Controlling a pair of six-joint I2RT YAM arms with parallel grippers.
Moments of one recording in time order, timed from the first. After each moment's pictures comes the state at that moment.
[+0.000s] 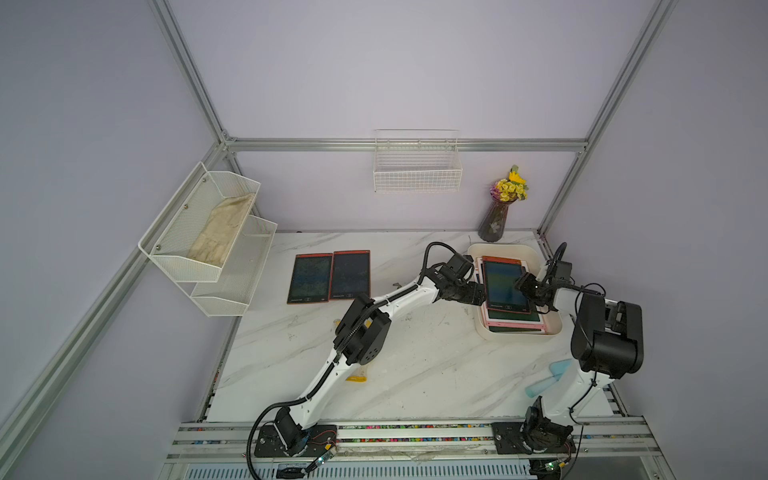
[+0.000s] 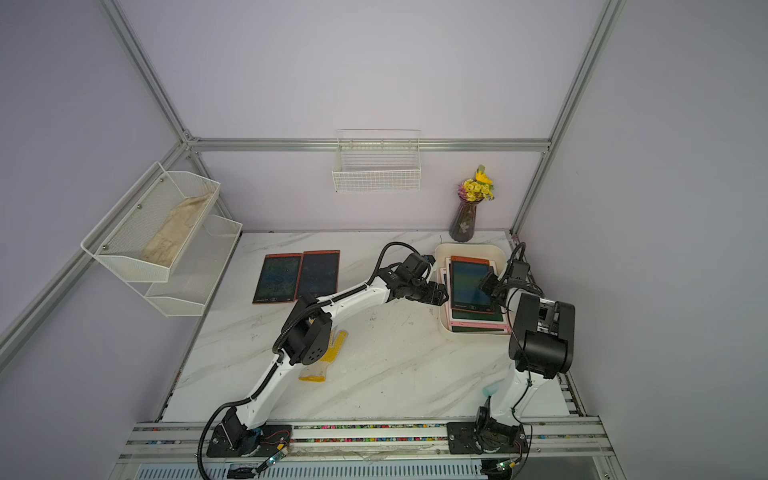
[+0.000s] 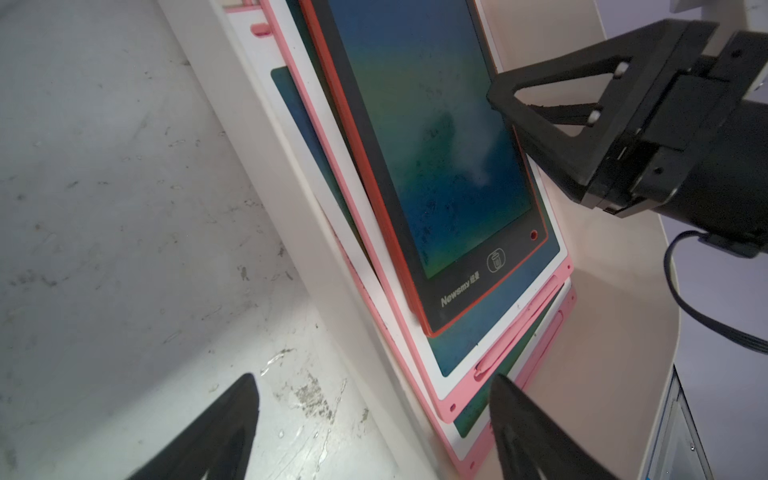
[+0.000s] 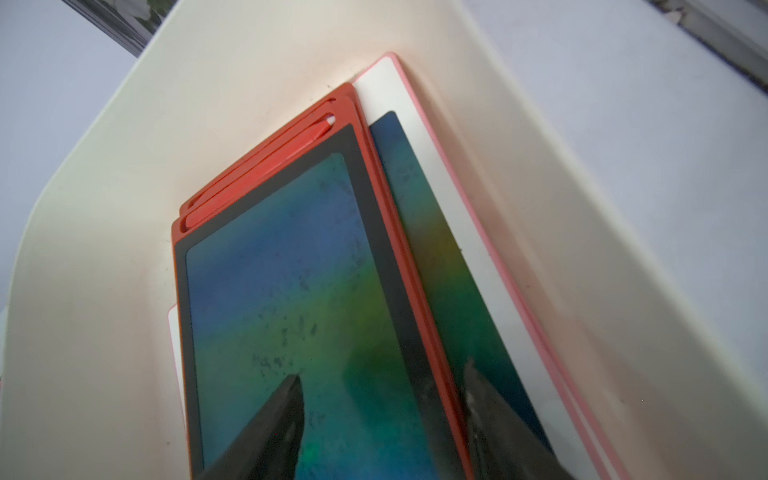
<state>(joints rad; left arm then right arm) -0.85 2.47 2.18 -0.51 0.23 -0.54 -0.31 1.82 0.99 0.01 -0.27 0.41</state>
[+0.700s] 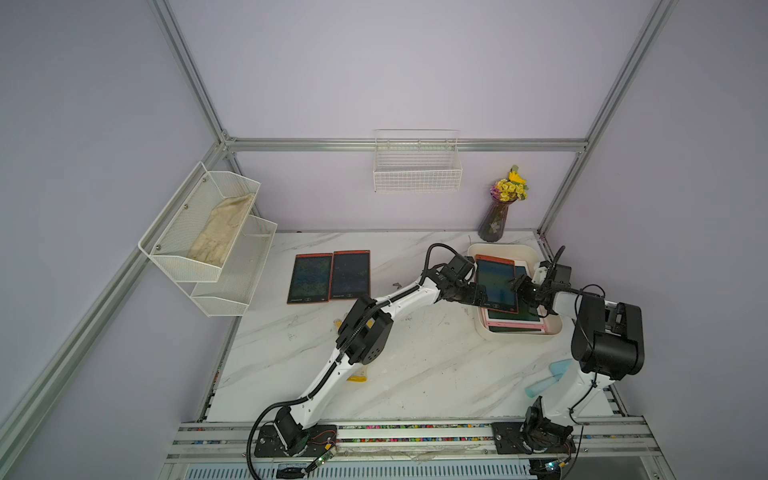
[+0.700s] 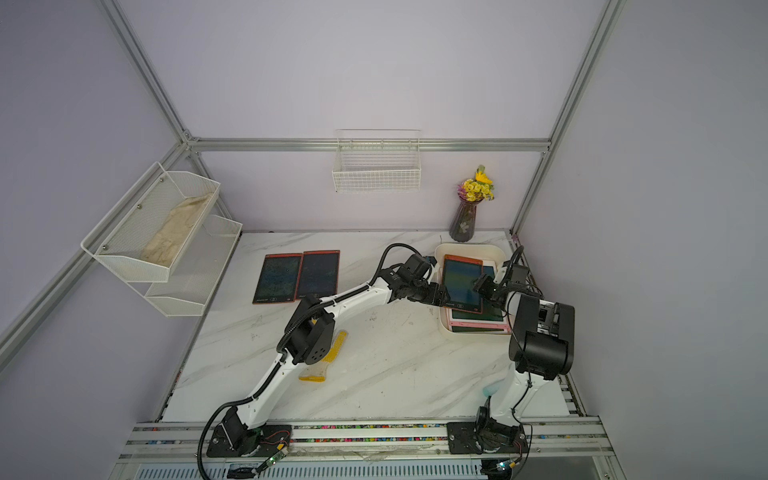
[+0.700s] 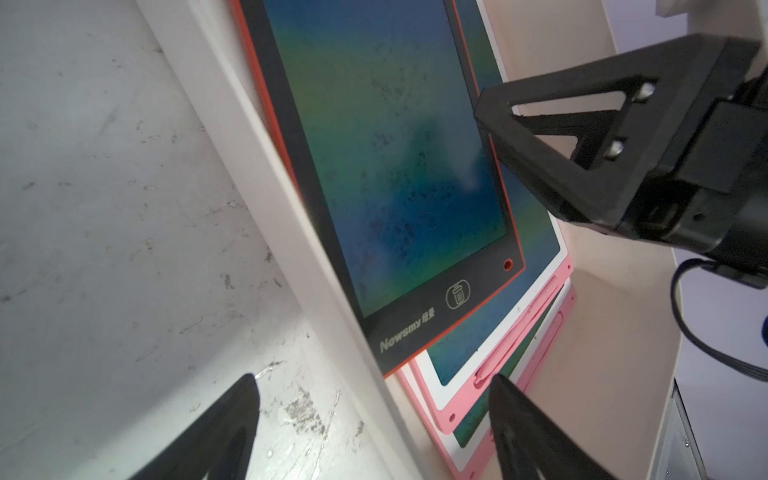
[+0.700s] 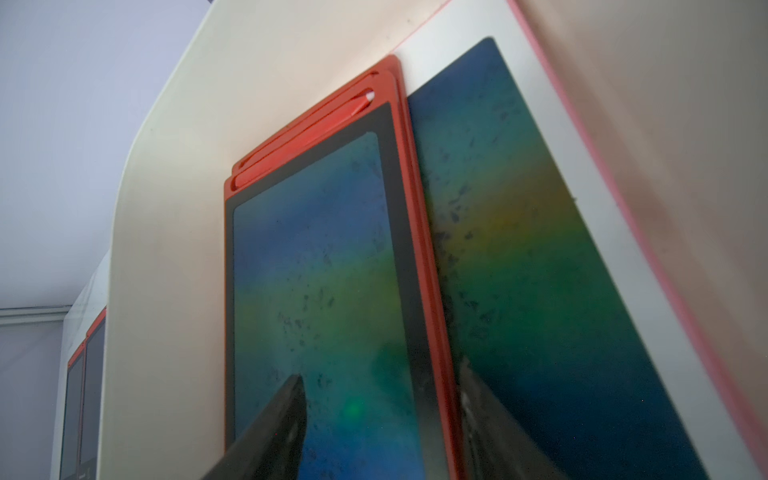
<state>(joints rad) -0.85 2.51 2.22 -0.51 0.26 -0.55 -0.32 1.80 0.93 0.06 -0.46 0.42</state>
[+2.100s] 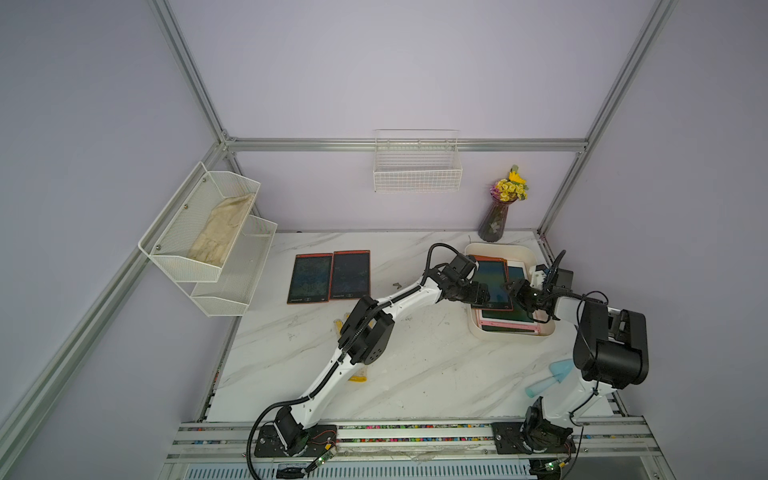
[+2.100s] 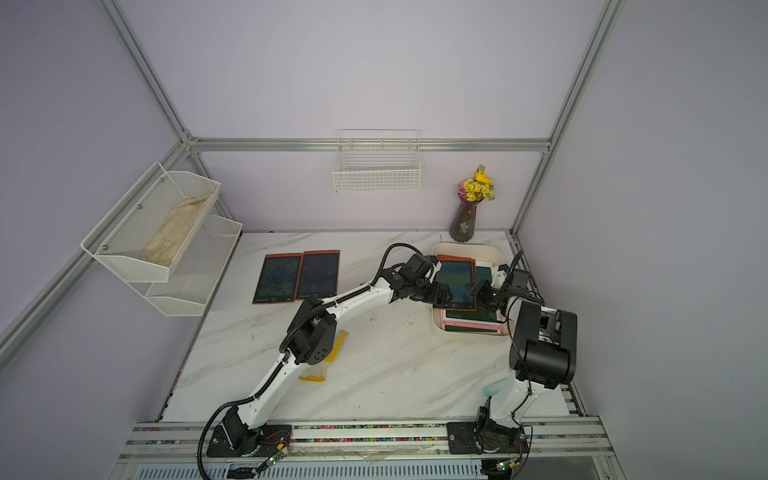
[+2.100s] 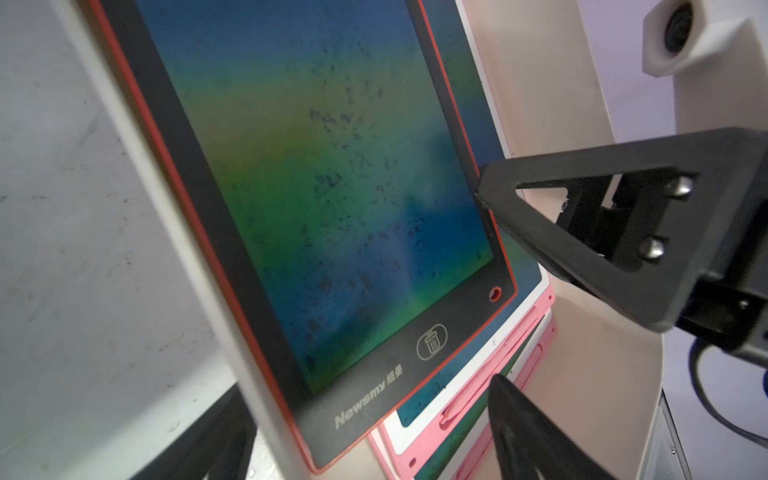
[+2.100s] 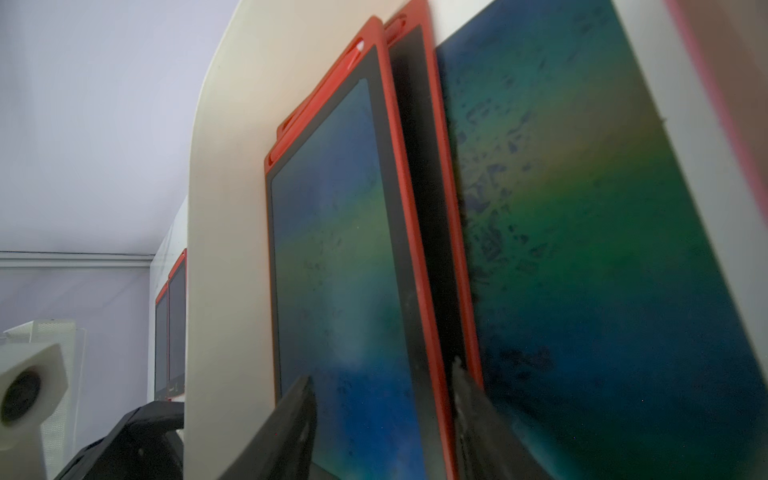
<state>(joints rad) -0.85 2.54 2.26 -0.51 0.26 -0.58 -0.32 1.74 0.87 0.03 -0.63 0.45</state>
